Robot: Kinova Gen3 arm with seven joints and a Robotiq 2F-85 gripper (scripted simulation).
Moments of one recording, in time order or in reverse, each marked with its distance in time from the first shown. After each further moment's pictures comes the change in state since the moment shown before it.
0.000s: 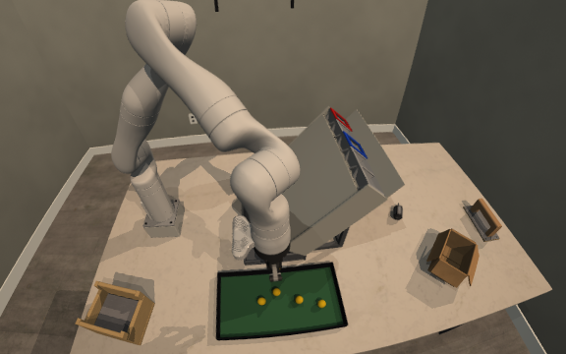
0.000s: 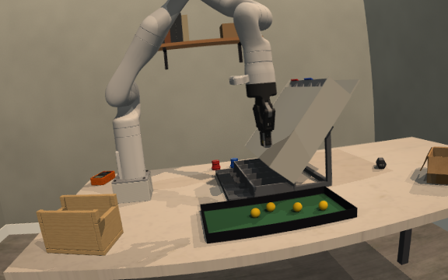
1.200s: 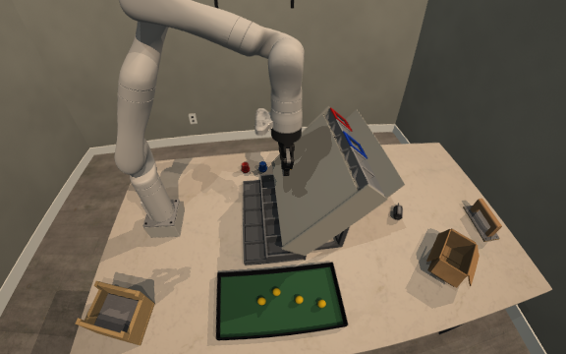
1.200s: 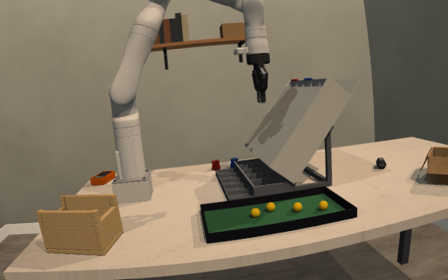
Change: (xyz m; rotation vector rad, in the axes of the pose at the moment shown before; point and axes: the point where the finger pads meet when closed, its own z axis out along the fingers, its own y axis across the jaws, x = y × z) arm -0.063 0.252 -0.095 -0.016 0.012 0.030
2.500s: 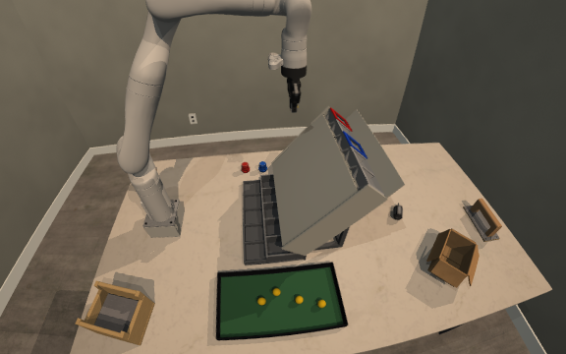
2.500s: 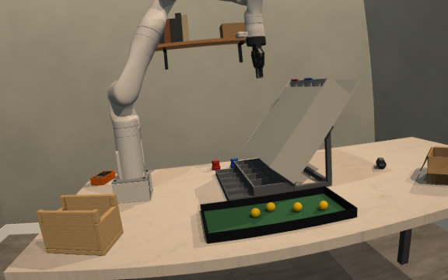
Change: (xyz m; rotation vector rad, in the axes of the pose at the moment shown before) arm -0.046 0.205 -0.081 -0.012 -0.017 -0.004
